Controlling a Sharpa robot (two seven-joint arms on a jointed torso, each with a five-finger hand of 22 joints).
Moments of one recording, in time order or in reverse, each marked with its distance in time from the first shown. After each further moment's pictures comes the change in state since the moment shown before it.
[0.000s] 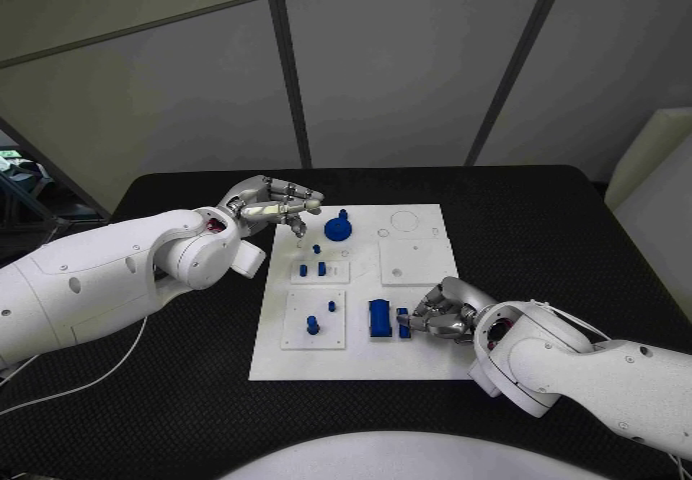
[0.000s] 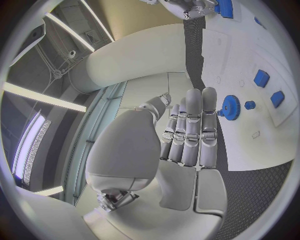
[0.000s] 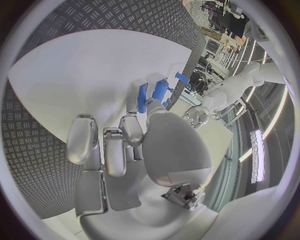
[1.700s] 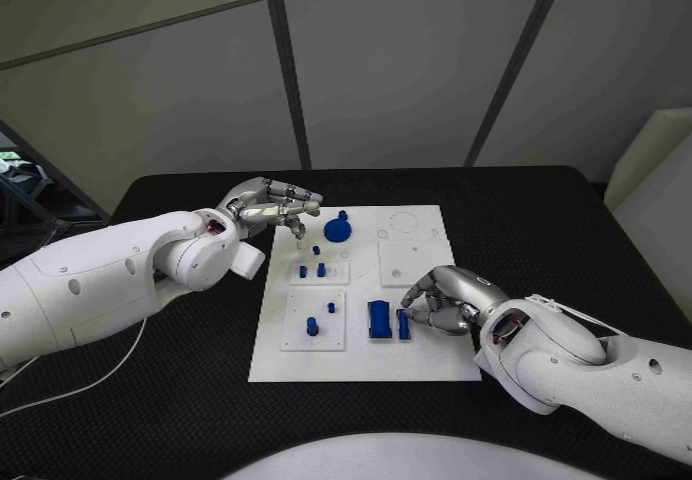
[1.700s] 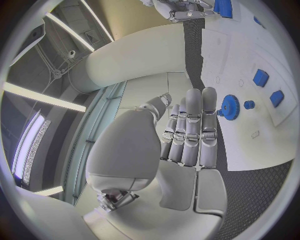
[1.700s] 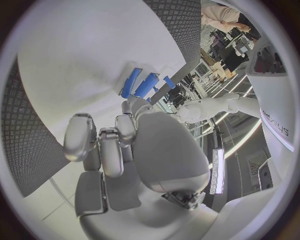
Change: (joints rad) left arm 0.000 0.002 0.000 -0.004 0.000 0.002 -0.002; left_hand 0.004 0.004 0.000 0.000 0.000 0.000 0.000 0.004 -0.001 -0.007 0.000 0.004 0.001 0.000 0.000 0.000 -0.003 0.000 0.000 0.000 -0.004 -0.002; right arm -0.004 -0.031 -0.004 -0.028 -0.272 0.013 0.293; right_hand 0.214 0.041 0.203 -0.133 -0.043 -0.055 0.069 -0.174 -0.183 -0.039 0.060 -0.019 -0.004 -0.002 0.042 0.000 0.000 0.000 -0.014 0.032 -0.020 -0.009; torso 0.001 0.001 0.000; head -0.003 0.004
